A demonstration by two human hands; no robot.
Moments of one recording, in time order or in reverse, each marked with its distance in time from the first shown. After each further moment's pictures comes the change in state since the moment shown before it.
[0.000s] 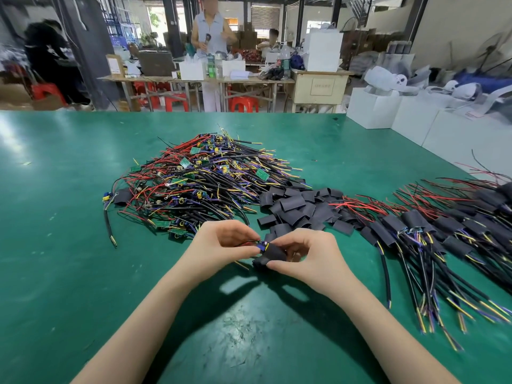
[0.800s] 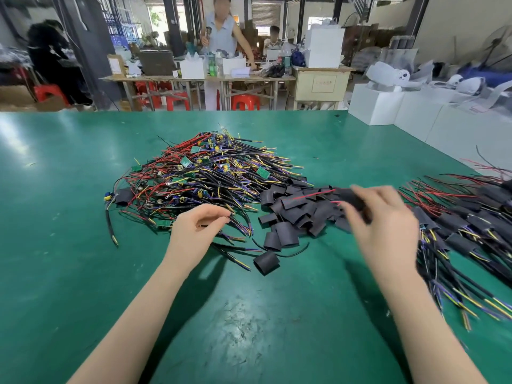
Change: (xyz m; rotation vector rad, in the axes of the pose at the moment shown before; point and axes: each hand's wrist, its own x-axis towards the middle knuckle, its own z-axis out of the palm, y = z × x) left_hand 0.006 -0.003 -0.021 0.191 0.374 0.050; right_hand 0.005 0.023 -0.066 -0.614 0.677 -0.113
